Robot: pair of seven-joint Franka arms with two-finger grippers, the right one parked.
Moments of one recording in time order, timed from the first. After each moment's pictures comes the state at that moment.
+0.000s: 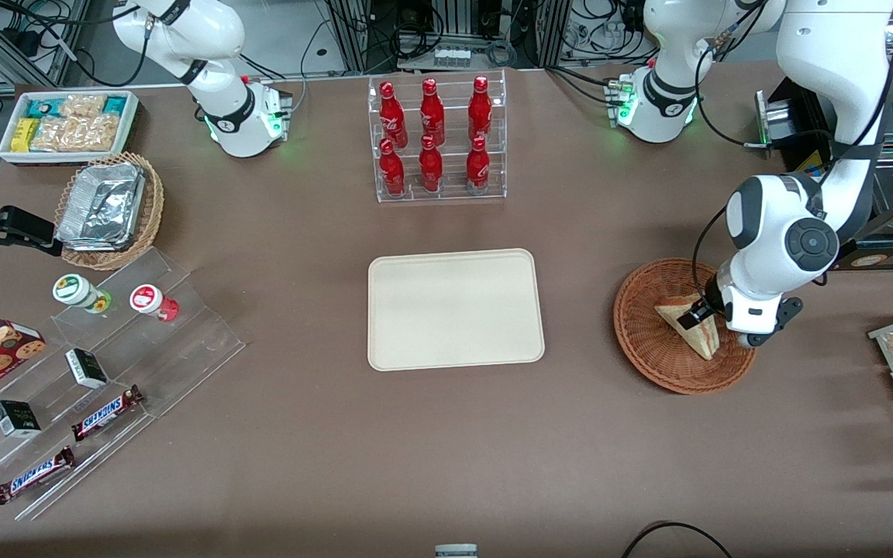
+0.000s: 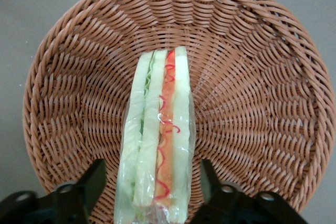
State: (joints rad) arm -0.03 0.27 -0.03 -2.18 0.01 2.38 -0.73
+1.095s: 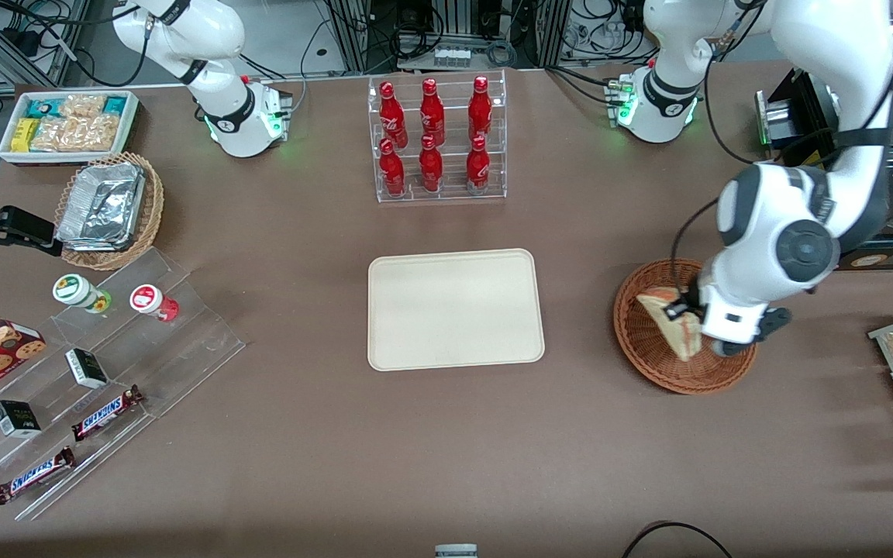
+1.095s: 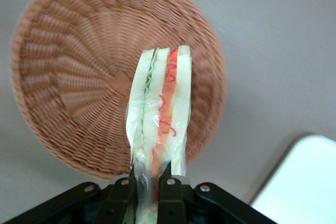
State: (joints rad) arm -0.08 0.26 -0.15 -1.92 0.01 2.04 -0.67
